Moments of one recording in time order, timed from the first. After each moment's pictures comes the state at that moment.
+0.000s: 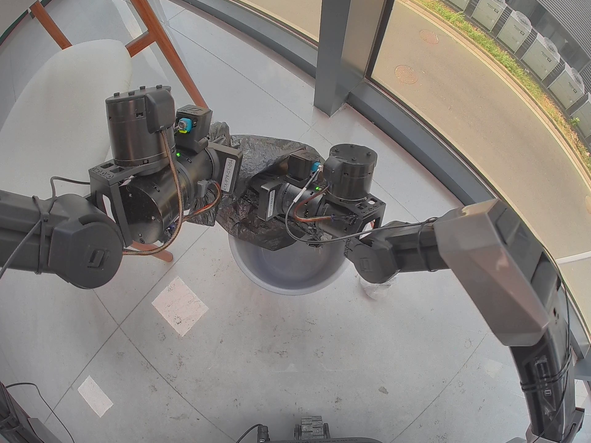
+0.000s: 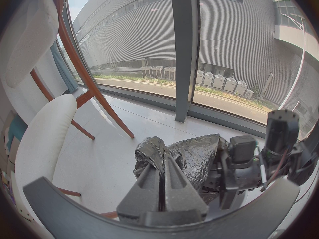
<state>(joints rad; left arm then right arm) -0.55 1.78 -1.14 -0.60 0.41 0.27 0.67 2.45 -1.77 -0.74 0.29 0.15</state>
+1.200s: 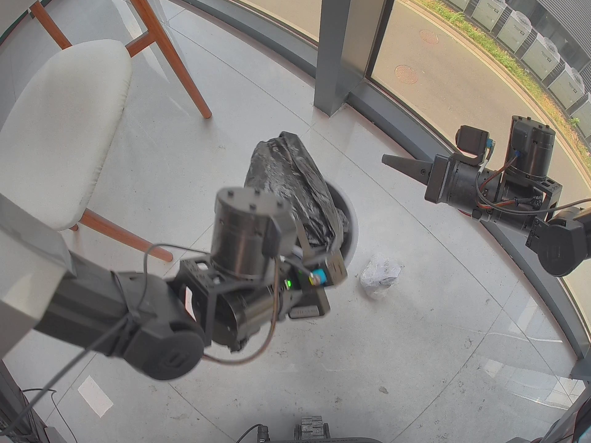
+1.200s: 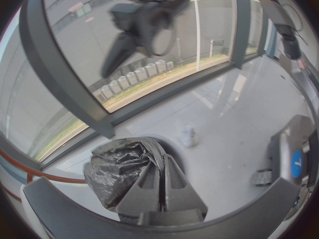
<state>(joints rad) -0.84 1.91 -0.94 -0.59 0.19 0.91 0.42 1.76 -0.98 -0.74 0.44 0.34</state>
